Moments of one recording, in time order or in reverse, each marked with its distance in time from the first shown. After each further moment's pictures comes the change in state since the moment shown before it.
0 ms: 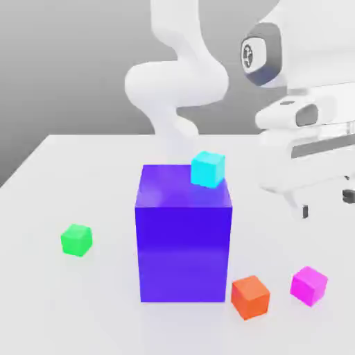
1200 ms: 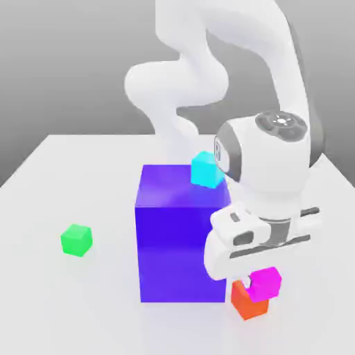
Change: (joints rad) arm -0.130 0.202 -0.171 -0.050 0.080 0.014 0.027
